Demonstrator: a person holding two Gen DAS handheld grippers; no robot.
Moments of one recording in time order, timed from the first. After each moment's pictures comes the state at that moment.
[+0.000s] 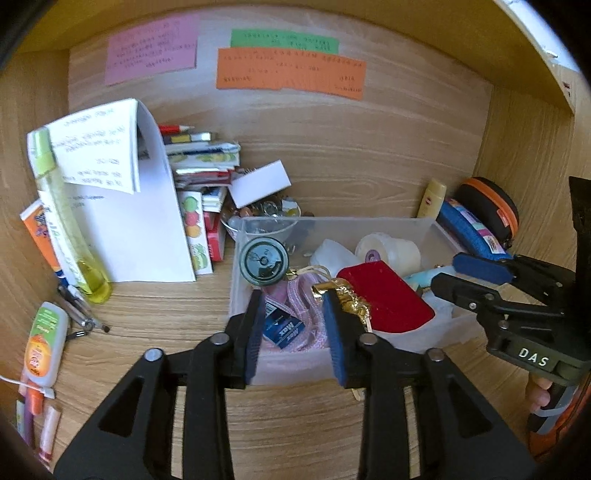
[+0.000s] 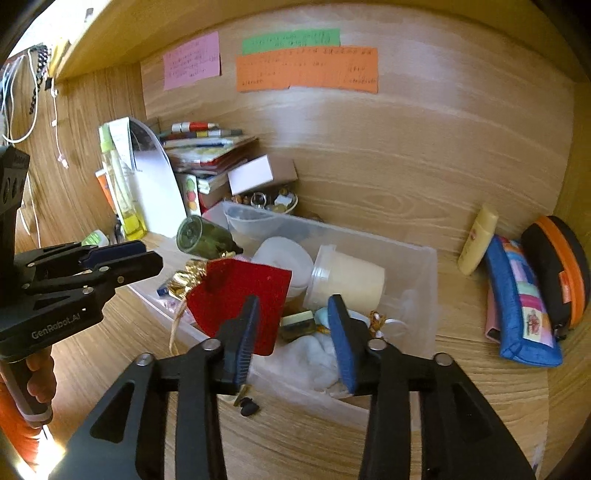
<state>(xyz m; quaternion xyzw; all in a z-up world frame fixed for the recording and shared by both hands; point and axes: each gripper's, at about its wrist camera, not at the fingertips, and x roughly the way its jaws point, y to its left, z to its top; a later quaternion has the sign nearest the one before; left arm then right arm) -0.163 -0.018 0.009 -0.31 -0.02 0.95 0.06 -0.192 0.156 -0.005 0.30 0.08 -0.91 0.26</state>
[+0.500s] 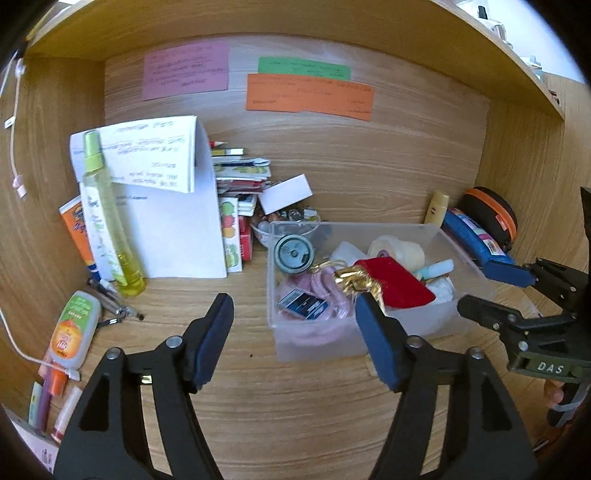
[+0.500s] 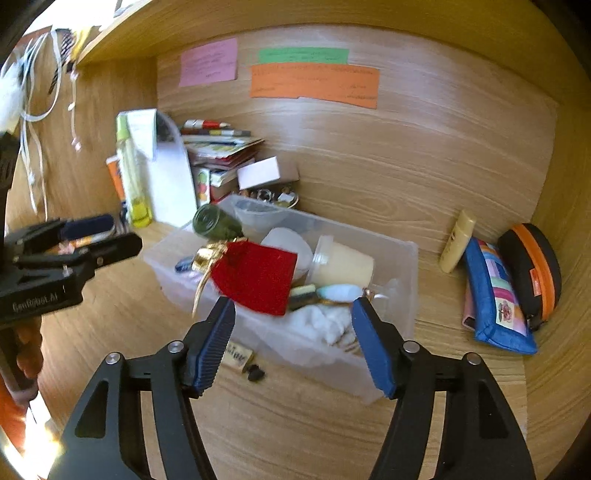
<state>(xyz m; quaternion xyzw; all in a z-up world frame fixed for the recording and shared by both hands) -0.120 -0.039 0.013 -0.28 -0.02 0.96 0.03 -0.148 0.155 0.000 0.30 0.12 -0.92 0.24</state>
